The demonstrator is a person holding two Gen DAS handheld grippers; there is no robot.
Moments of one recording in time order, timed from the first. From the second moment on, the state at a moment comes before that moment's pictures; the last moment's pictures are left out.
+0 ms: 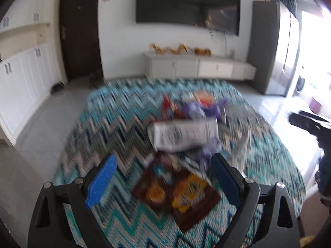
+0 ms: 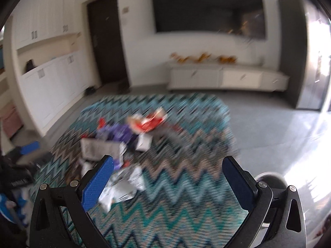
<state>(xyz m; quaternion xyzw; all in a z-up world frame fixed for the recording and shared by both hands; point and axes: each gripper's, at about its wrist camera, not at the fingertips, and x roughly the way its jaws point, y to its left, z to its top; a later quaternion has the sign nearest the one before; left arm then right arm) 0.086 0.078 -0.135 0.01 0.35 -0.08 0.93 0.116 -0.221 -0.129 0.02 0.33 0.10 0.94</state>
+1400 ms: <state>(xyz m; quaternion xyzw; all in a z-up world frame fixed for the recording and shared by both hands) 0.068 0.067 -0.150 -0.02 0.39 -0.09 0.92 0.132 -0.198 -0.188 0.08 0.38 0.27 0.88</state>
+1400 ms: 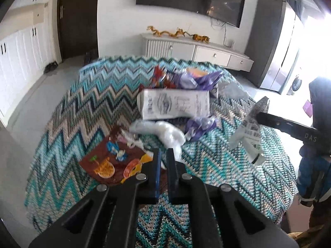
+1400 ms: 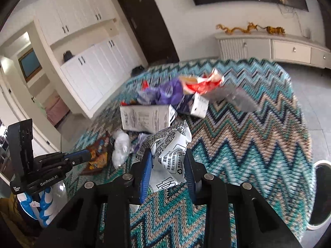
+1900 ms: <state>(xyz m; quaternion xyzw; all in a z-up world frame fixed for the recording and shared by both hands) 0.080 0.128 -0.171 -0.07 0.42 -0.03 0.91 0.123 -0.266 -0.193 0.13 0.37 0.21 0.89</state>
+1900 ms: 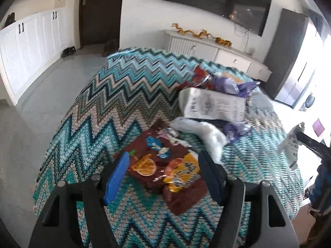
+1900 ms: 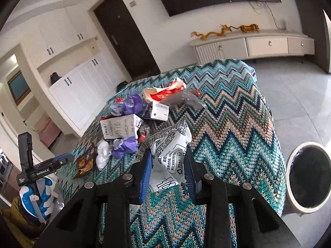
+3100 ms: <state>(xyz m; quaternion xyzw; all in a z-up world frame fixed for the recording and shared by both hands) 0.079 0.087 -0.189 0.01 0.43 -0.03 0.90 0.129 -0.296 -0.212 0.16 0.38 0.16 0.89</state>
